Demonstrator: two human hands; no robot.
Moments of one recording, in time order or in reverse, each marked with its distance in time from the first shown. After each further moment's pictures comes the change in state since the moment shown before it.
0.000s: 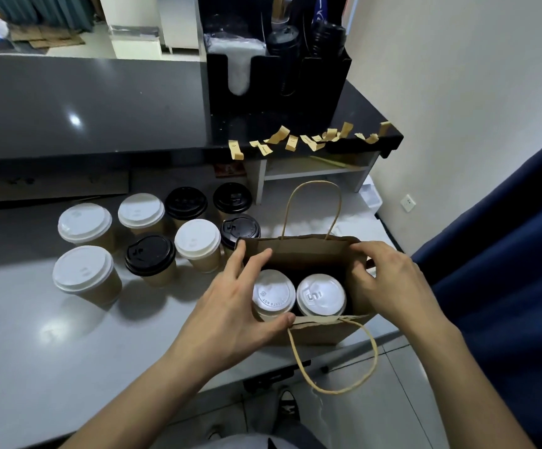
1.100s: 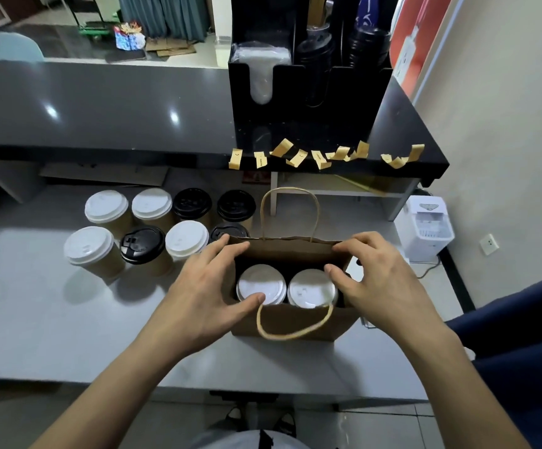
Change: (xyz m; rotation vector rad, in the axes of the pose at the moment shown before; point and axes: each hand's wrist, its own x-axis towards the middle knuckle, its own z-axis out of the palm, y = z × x) left_hand 0.051 0.064 0.026 0.148 0.248 -0.247; right_hand 0.092 0.056 -0.021 0.149 -0.100 -0.369
